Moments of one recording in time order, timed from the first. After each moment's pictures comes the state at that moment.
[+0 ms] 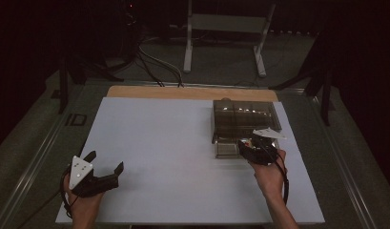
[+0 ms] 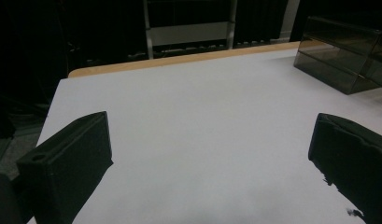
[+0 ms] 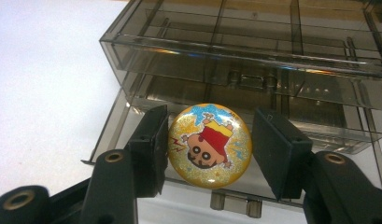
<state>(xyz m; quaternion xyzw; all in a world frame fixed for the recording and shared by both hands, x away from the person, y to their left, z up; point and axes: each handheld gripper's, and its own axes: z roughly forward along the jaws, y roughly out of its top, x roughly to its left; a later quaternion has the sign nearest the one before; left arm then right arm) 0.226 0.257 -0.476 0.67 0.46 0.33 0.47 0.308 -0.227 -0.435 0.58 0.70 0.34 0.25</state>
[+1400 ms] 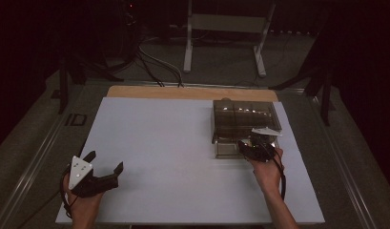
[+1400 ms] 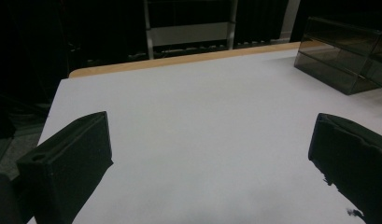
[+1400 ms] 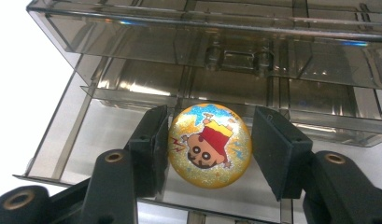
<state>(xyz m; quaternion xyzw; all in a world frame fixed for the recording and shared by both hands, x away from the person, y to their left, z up) 0.226 0.258 -0.476 0.67 0.46 0.33 0.48 0.332 -0.235 -0.464 0.60 0.70 0.31 0.23</state>
